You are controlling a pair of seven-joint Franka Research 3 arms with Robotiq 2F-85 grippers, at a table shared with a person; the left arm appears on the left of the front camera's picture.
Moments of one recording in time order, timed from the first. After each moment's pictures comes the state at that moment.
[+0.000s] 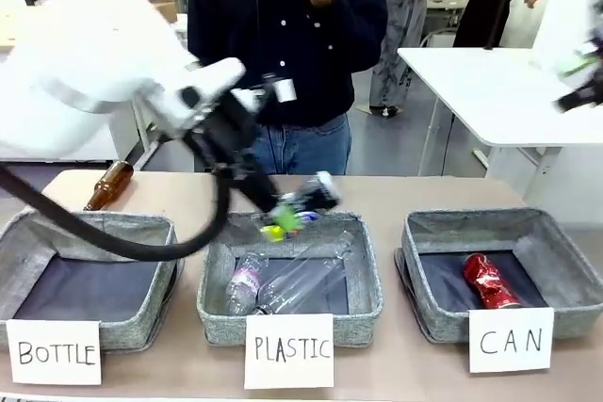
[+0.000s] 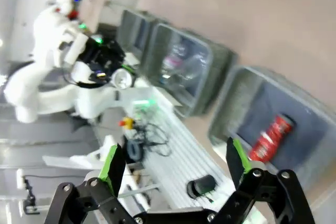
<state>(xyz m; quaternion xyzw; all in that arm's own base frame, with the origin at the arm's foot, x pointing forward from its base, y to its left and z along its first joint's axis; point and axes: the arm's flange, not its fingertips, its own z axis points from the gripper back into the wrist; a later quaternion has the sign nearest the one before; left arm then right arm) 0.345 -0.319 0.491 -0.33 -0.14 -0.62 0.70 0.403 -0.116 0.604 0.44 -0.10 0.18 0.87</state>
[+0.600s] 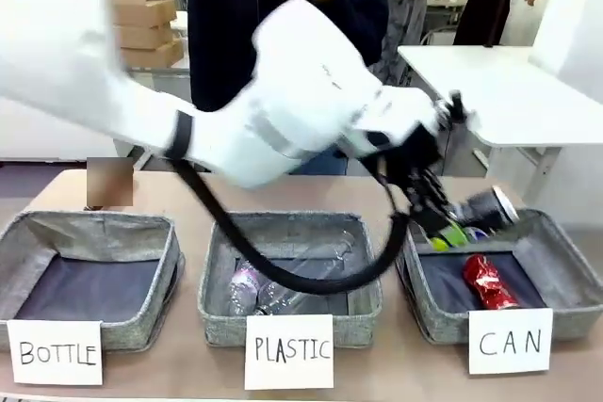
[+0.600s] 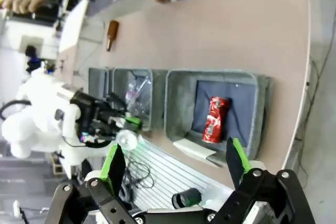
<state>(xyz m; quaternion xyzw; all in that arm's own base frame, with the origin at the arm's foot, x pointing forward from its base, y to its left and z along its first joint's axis) 0.337 -0.549 0.467 -0.30 -0.23 -0.74 0.56 0.321 -0.253 0.604 0.40 -0.19 0.03 0.89</state>
